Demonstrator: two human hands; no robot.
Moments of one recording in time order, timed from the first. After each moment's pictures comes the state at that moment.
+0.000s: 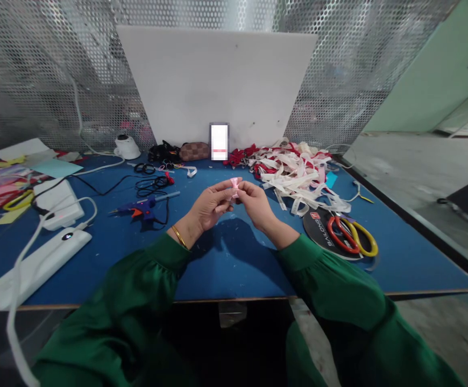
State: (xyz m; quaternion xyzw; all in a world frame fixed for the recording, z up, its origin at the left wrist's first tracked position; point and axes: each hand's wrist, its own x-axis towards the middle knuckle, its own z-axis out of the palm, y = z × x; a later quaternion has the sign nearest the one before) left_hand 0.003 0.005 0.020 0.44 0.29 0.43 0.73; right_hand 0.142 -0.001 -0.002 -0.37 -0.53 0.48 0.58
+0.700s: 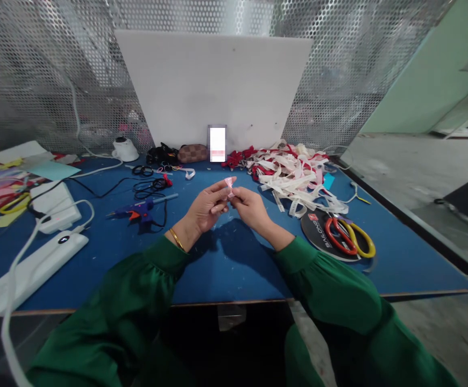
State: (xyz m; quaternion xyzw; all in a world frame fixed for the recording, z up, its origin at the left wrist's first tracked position) left_hand 0.002 0.006 0.021 0.40 0.27 0.46 0.74; right_hand 0.148 0.001 -0.009 -0.43 -0.71 0.24 0.50
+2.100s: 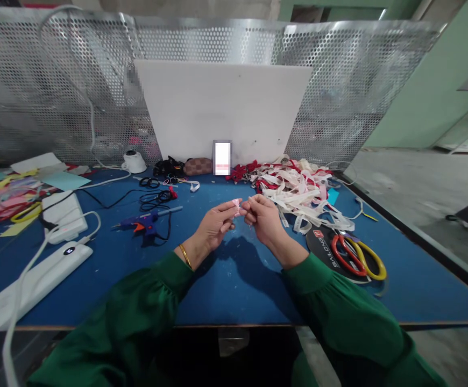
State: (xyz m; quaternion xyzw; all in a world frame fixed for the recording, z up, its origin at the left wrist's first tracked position) left_hand 0.012 0.004 0.007 0.40 0.34 0.46 0.71; right_hand 0.150 -0.002 0.011 -0.32 -0.38 0.60 0.63
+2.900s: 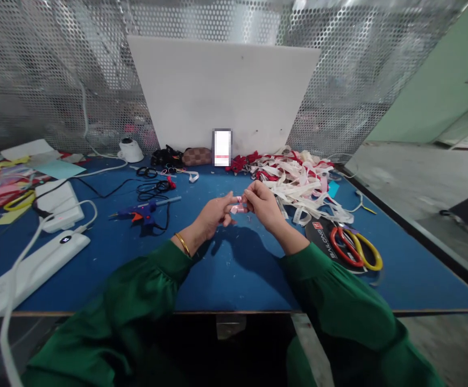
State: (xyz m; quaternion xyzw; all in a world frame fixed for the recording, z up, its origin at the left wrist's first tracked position) left_hand 0.006 0.012 0.003 0.50 0.39 0.37 0.68; right_hand 0.162 0.008 0.006 -0.42 -0.60 0.41 0.55
